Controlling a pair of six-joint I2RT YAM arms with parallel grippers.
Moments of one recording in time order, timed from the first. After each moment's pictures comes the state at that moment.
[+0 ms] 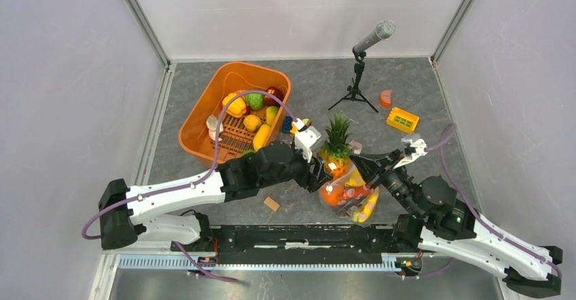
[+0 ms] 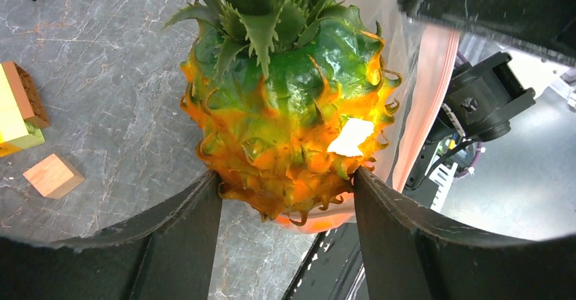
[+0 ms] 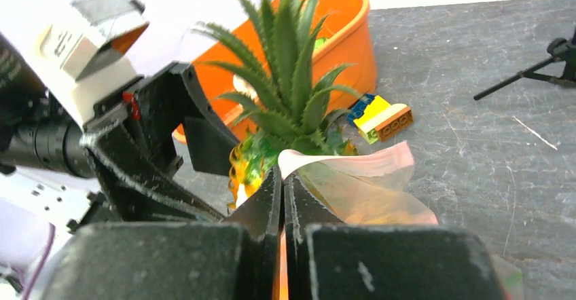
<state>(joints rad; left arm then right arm) -1.17 1.19 0.92 -0.10 -0.06 -0.32 1.13 0.33 0.56 -0.18 0.47 0.39</state>
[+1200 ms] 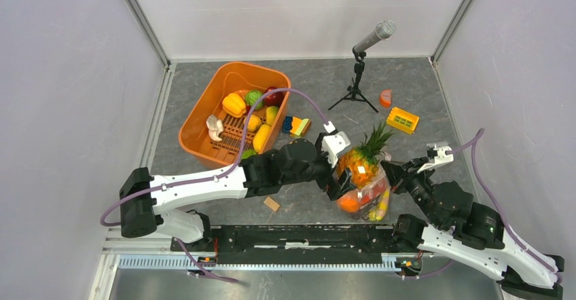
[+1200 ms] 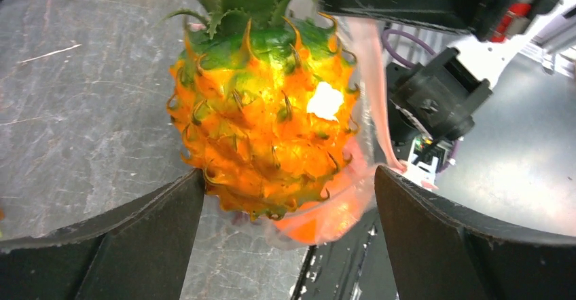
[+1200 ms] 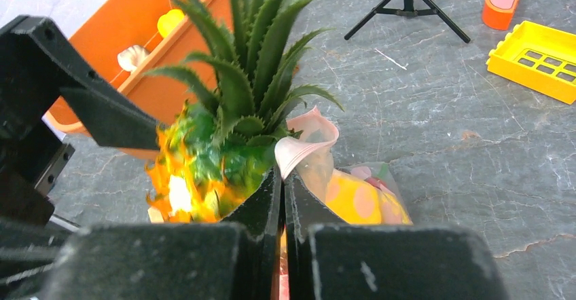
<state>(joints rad) -1.26 1.37 1.08 -0.06 0.00 -0.20 1.13 0.17 0.69 -0.73 0.72 0.52</state>
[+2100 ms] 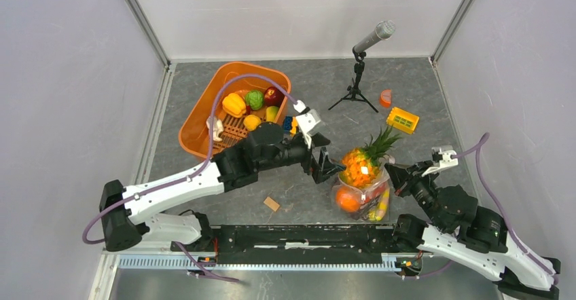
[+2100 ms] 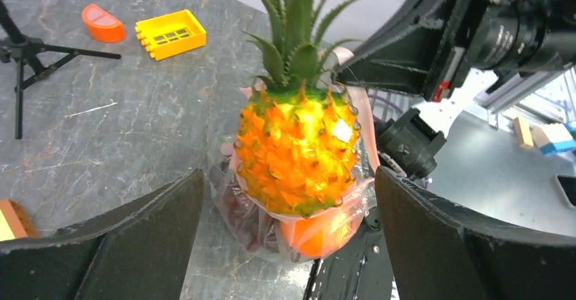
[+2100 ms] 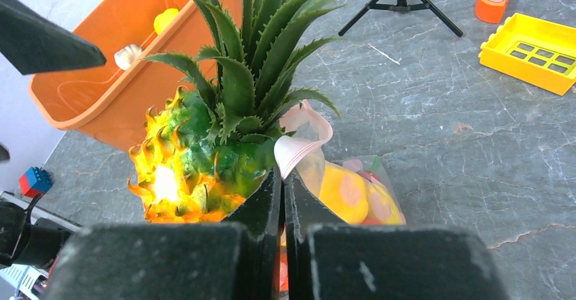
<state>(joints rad) -1.11 1.22 1.04 0.02 0.15 -0.21 1.13 0.11 0.67 -0.78 0.72 0.53</state>
